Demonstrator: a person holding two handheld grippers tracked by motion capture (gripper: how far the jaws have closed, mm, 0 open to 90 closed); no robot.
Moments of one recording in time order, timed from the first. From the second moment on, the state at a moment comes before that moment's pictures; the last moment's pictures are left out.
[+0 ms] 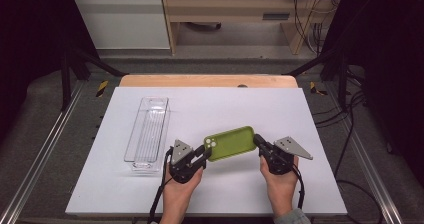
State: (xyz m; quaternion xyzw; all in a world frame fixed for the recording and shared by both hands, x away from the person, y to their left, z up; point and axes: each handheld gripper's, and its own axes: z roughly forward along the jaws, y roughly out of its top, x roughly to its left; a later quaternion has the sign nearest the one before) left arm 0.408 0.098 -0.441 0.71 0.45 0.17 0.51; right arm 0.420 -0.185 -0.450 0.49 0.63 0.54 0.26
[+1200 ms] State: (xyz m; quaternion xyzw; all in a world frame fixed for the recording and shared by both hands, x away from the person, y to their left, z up) left arm 0.405 0.103 -0.432 0.70 0.44 0.22 0.51; right arm 0.429 -0.177 -0.462 0.48 0.65 0.55 0.22
